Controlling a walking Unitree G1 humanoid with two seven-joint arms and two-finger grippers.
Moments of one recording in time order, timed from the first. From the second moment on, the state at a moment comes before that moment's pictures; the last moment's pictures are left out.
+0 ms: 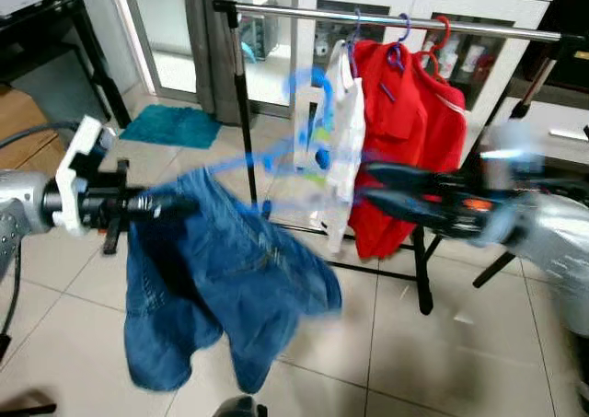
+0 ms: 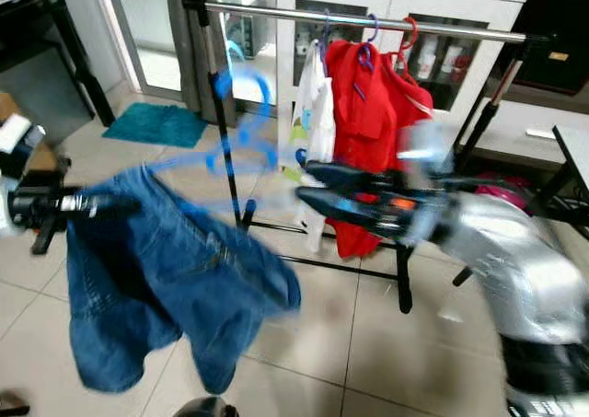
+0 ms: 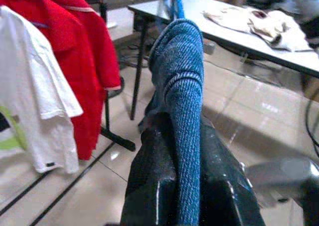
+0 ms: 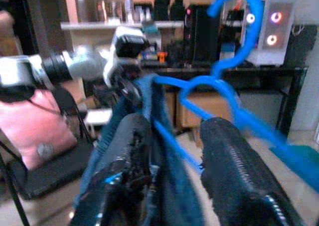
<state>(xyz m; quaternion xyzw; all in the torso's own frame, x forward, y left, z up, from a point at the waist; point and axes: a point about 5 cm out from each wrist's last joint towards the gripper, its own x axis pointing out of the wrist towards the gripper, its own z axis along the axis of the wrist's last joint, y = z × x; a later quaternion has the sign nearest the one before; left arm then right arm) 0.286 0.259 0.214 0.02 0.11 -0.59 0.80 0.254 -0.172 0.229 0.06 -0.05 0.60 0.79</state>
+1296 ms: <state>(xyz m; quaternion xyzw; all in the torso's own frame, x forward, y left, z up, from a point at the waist) 0.289 0.211 0.254 0.03 0.05 -0.62 0.78 0.275 -0.088 0.176 -0.05 -0.03 0.56 0.83</state>
